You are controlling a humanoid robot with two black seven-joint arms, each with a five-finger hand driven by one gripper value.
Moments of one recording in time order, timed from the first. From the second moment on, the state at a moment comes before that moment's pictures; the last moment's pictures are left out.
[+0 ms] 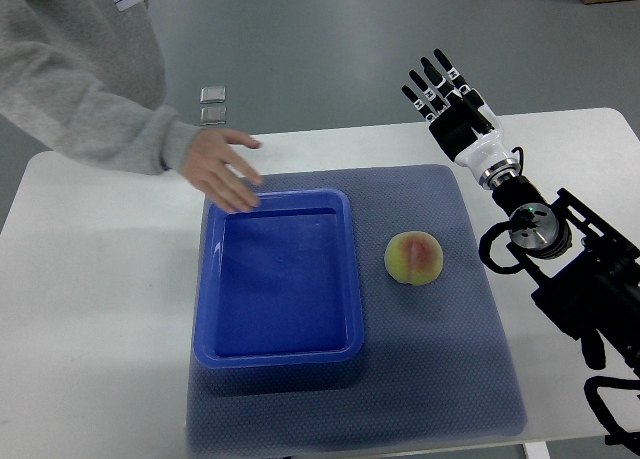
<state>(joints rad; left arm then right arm) -0.08 0.00 0.03 -0.33 0.01 -0.06 0.13 0.63 -0.07 1.09 0.78 -0.14 0.32 0.23</state>
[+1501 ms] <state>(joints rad) -0.09 0.00 0.03 -0.35 0.01 -0.06 0.13 1.53 -0.59 -0.06 1.08 -0.94 0.61 -0.11</state>
